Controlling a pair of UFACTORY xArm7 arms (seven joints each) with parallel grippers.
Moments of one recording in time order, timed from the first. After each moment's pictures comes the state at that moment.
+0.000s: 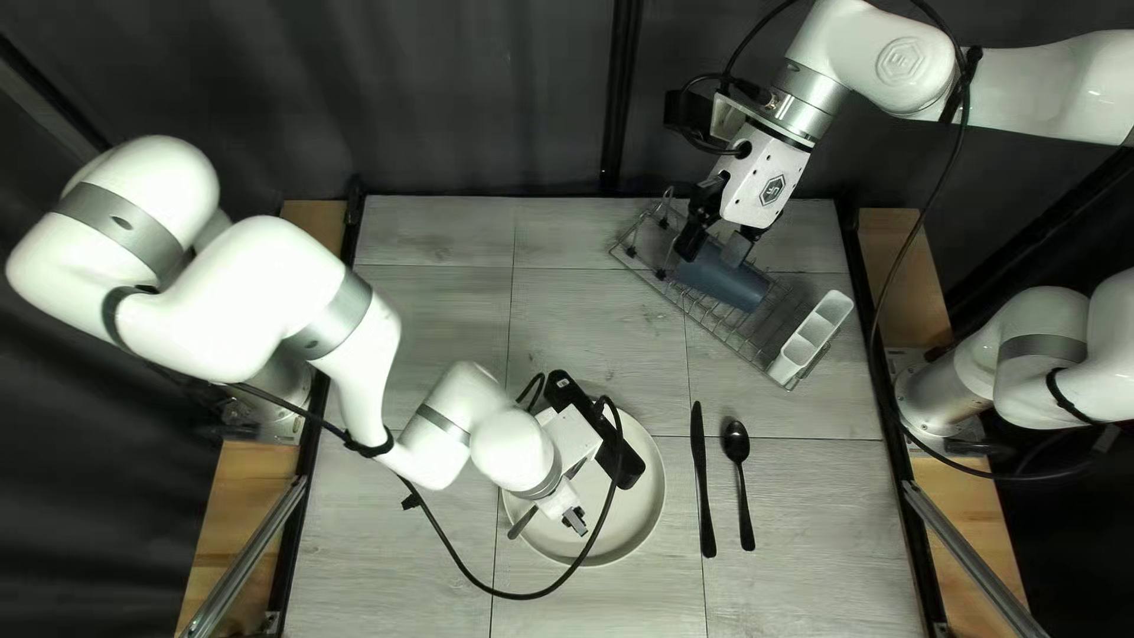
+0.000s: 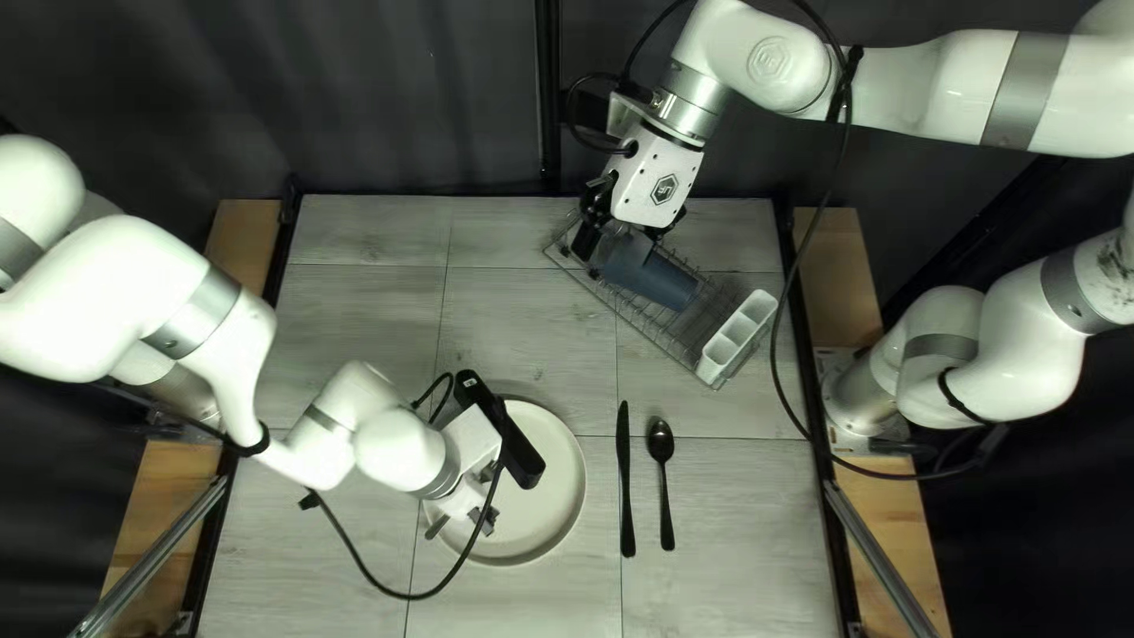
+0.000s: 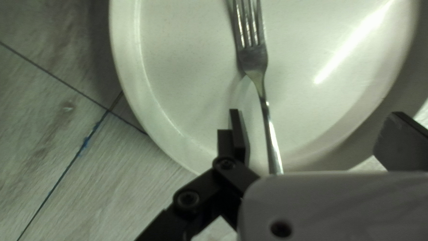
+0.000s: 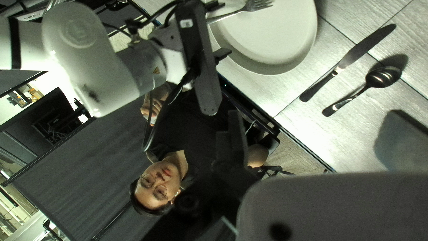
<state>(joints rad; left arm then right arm) 0.07 0.27 -0.36 0.84 0.21 0.44 -1.17 -0.38 -0.29 -0.14 0.96 0.75 1.26 0.34</state>
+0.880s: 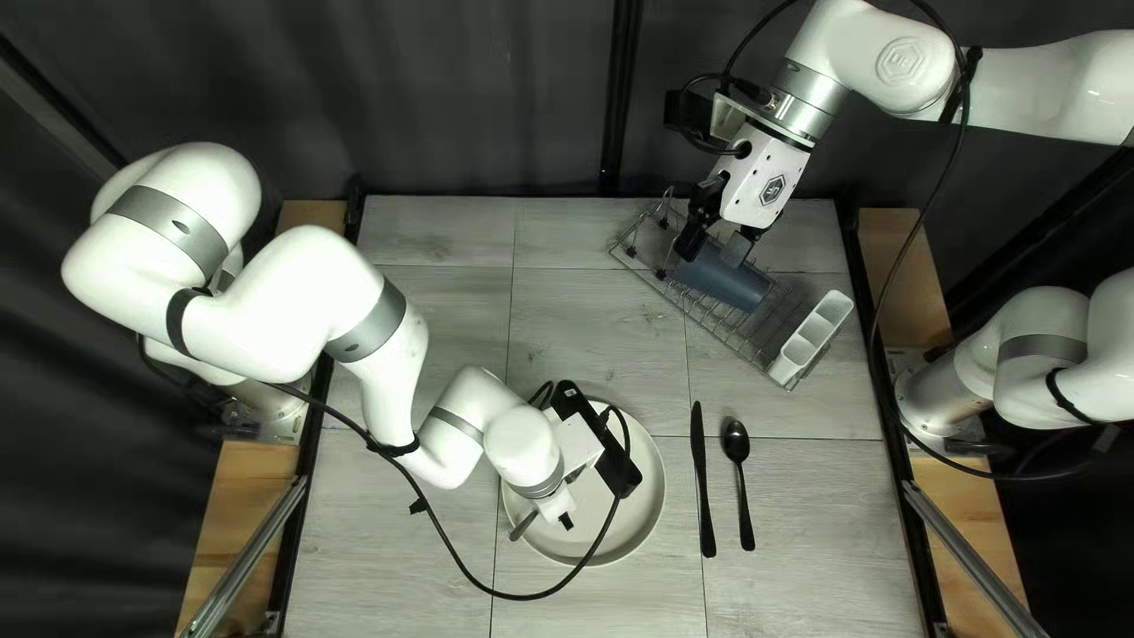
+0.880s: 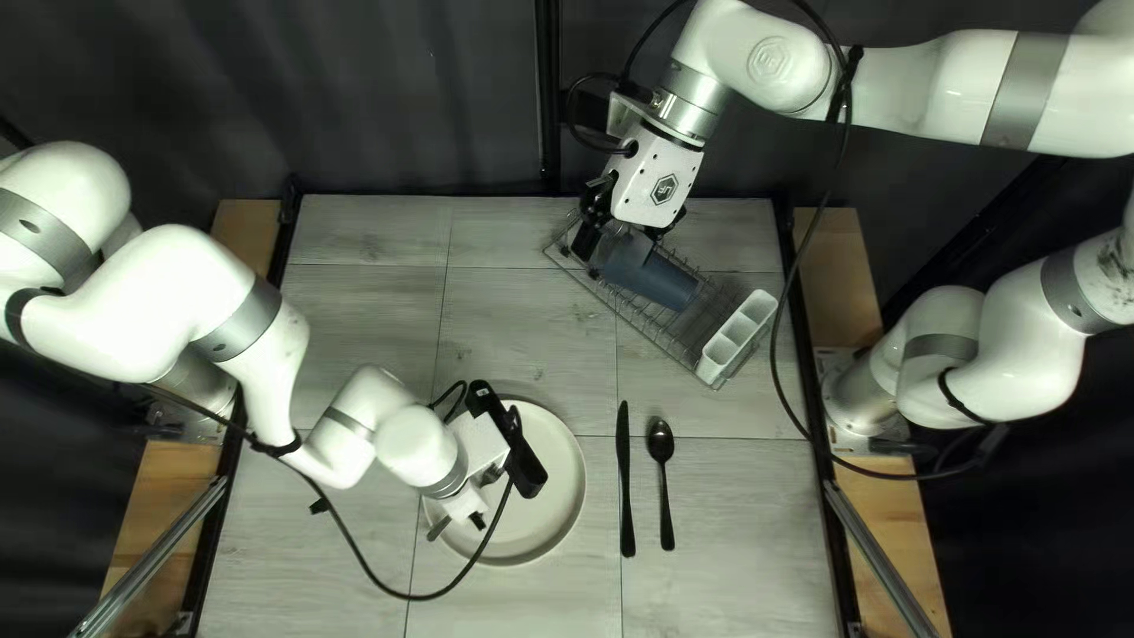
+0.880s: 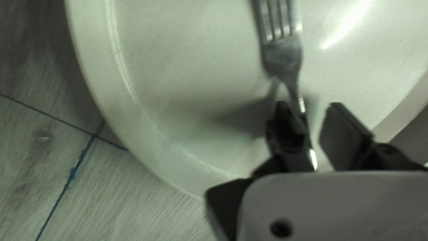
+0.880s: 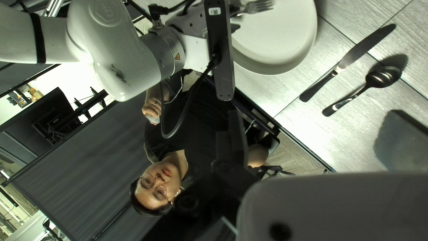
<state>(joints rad) 0.10 0.33 -0.40 0.89 0.17 0.49 -1.07 -0.38 -0.29 -0.14 0.96 0.75 1.26 0.34</state>
